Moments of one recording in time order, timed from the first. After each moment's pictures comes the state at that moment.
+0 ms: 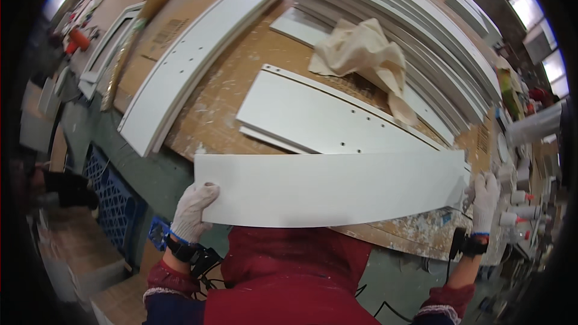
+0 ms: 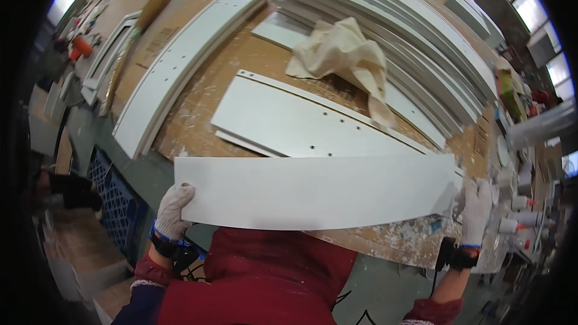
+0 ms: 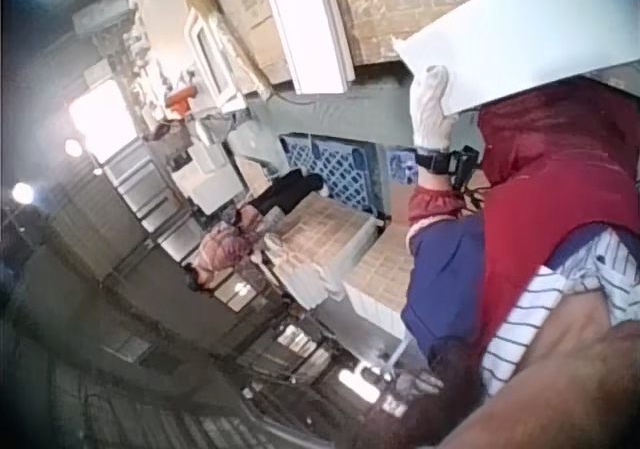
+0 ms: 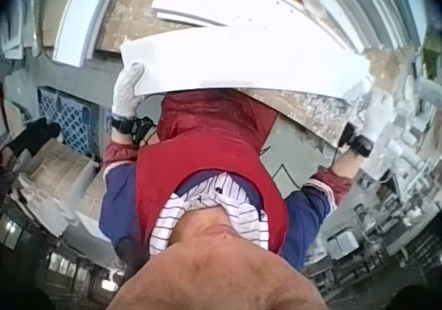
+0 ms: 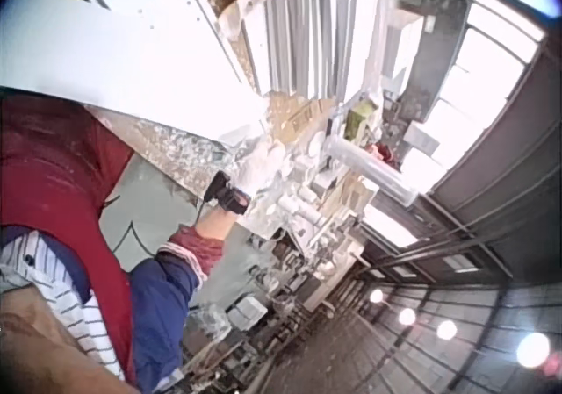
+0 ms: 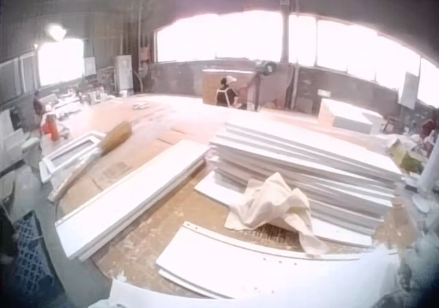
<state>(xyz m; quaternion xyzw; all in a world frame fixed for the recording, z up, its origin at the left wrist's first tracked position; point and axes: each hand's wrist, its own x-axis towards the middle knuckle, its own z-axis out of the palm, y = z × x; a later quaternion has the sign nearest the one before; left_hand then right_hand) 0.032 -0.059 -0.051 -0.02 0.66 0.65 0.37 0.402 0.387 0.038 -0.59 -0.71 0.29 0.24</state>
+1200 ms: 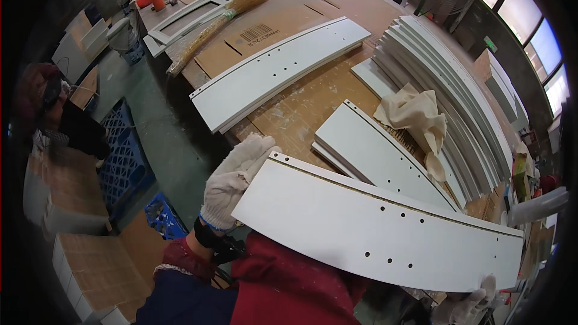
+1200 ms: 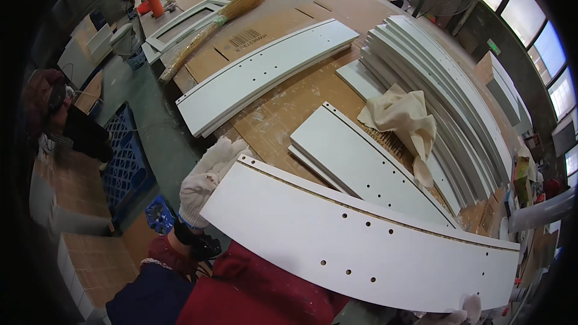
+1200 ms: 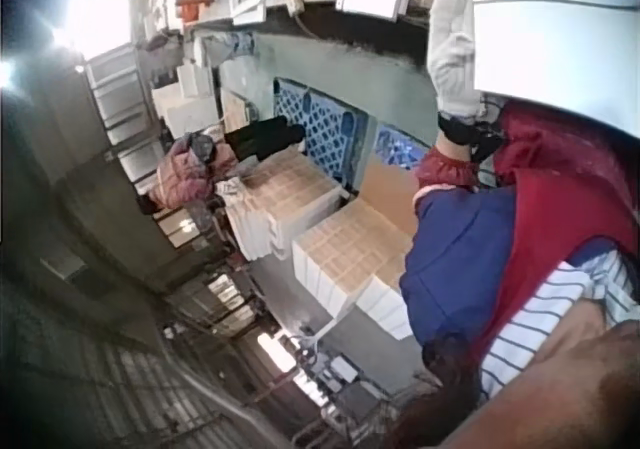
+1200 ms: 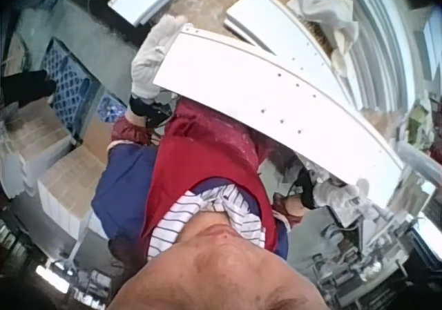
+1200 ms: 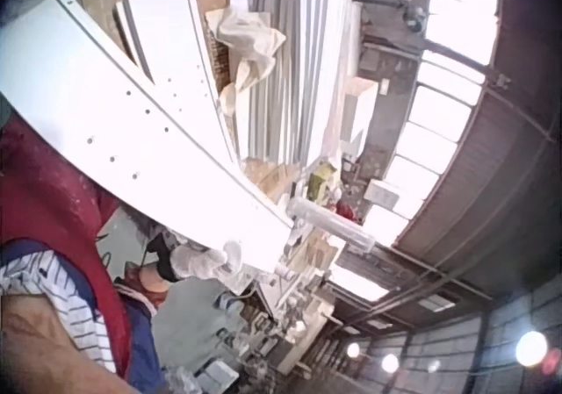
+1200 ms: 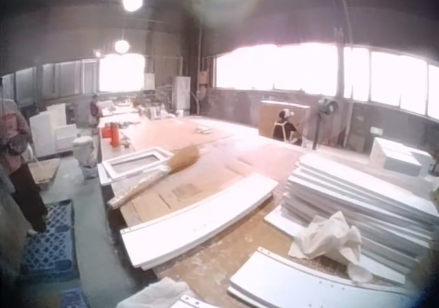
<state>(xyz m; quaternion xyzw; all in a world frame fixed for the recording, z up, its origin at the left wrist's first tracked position) 0.031 -0.049 -0.001 0.13 0.28 0.90 0.30 0.349 0.221 0.078 -0.23 -0.66 0.24 0.67</state>
